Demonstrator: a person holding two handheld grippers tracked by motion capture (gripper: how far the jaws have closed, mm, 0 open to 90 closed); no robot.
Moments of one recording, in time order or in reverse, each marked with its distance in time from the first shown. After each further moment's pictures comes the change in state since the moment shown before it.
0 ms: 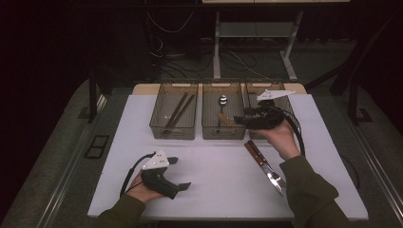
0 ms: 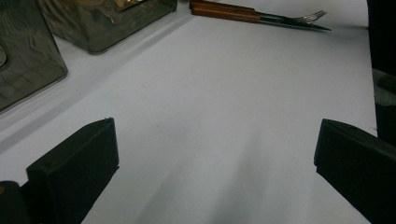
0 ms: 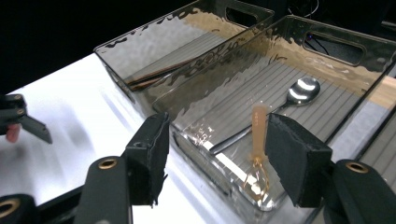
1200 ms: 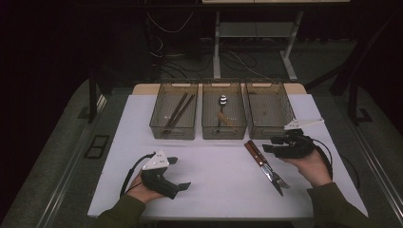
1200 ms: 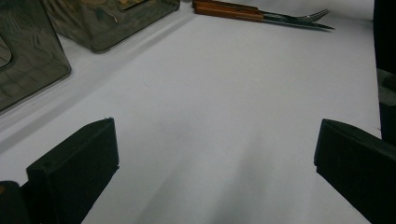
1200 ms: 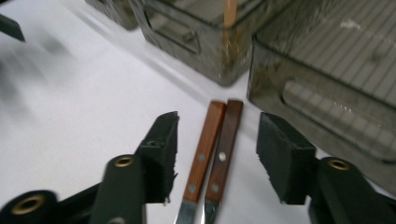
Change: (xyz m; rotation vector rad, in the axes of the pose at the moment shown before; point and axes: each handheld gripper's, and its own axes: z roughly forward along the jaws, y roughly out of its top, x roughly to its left) left arm 0.000 0.000 -0.001 0.009 0.011 0.006; right arm -0.011 -0.084 -0.058 0.171 -0.090 0.062
